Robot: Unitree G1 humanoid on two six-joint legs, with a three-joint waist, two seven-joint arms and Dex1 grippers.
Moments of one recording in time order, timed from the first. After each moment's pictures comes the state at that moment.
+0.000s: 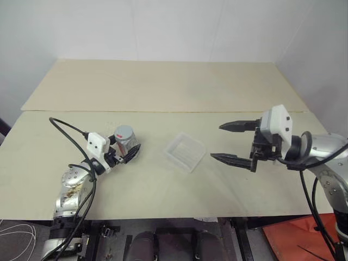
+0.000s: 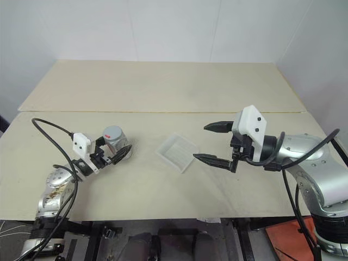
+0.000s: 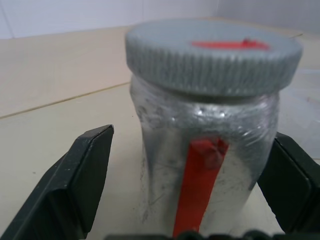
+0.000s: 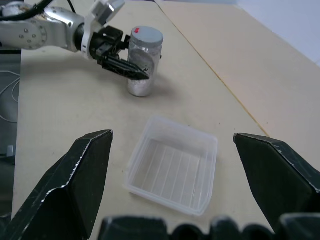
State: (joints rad) left arm -0.26 0.43 0.16 0.18 -0.34 0.03 -0.76; right arm -0.36 -0.87 -0.13 -0.52 0.63 0.60 0.95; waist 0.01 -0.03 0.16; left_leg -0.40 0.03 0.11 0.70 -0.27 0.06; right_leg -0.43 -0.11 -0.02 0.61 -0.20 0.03
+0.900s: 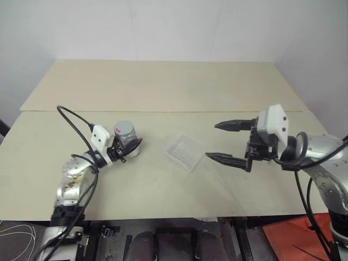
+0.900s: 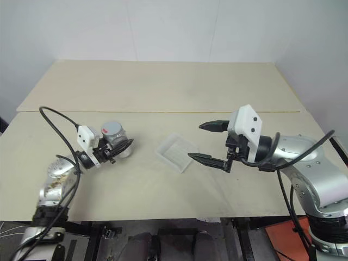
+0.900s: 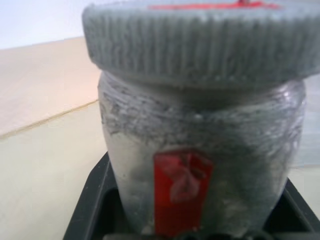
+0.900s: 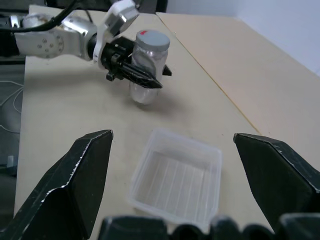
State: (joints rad) left arm -0.38 0.53 0.12 0.17 -0.38 0.09 -0.94; right arm -0.40 -0.82 -0.08 -0.54 0.64 0.60 0.91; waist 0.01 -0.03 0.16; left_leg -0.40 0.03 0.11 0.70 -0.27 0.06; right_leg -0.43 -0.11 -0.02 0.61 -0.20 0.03
